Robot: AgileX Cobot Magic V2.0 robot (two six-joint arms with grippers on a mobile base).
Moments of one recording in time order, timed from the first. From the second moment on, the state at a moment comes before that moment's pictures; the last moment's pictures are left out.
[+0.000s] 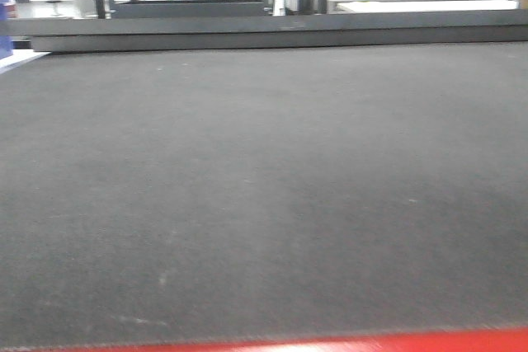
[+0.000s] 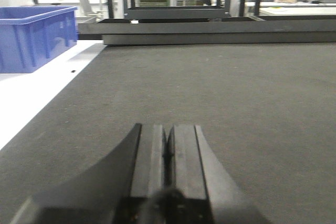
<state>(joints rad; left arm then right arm) -0.01 -0.02 0.03 -0.20 0.01 0.25 0.48 0.33 -0.73 -0.30 0.25 0.15</state>
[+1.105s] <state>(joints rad) -0.01 -0.02 0.03 -0.20 0.01 0.25 0.48 0.33 -0.73 -0.30 0.25 0.15</state>
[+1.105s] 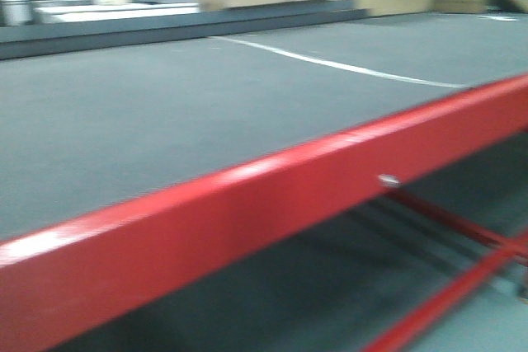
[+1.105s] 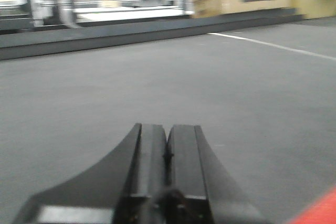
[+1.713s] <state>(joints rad) -0.01 -0.02 0.03 -0.20 0.01 0.25 0.48 0.33 -0.73 -0.30 0.25 0.15</state>
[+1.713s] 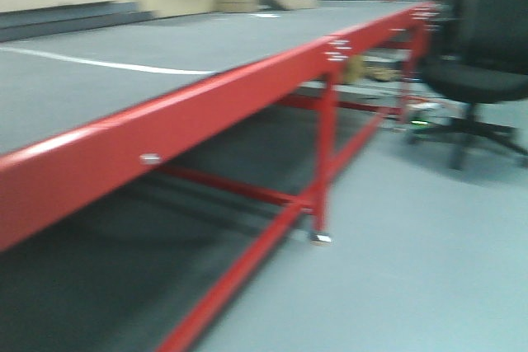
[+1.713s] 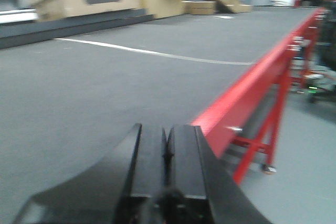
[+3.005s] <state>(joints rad) -0.01 -0.02 0.03 -0.20 0.01 0.25 0.48 0.33 -0.73 -0.30 0.25 0.15</state>
